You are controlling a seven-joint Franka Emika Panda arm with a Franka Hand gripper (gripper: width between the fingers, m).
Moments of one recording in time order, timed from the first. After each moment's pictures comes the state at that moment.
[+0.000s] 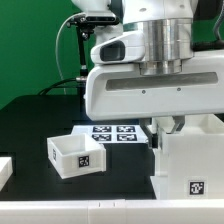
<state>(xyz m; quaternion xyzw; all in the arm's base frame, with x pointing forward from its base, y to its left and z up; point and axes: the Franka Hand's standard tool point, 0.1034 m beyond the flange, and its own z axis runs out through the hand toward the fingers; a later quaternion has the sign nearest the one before) 0.638 0.040 0.097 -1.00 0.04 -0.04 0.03</state>
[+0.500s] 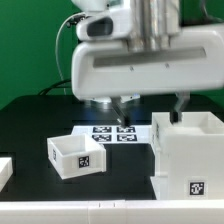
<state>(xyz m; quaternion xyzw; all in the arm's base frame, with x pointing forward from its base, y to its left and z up) 0.626 0.012 0.152 -1.00 -0.02 -0.04 0.03</state>
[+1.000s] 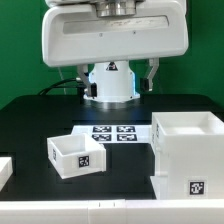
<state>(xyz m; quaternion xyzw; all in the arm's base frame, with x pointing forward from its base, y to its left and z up) 0.601 -0.018 0.166 -0.99 -0.09 -0.05 0.03</state>
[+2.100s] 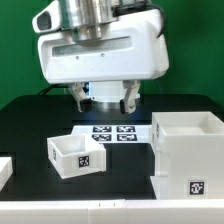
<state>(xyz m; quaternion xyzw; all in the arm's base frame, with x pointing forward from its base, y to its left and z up) 0.583 -0.051 0.124 -0.91 0.40 0.00 0.08</state>
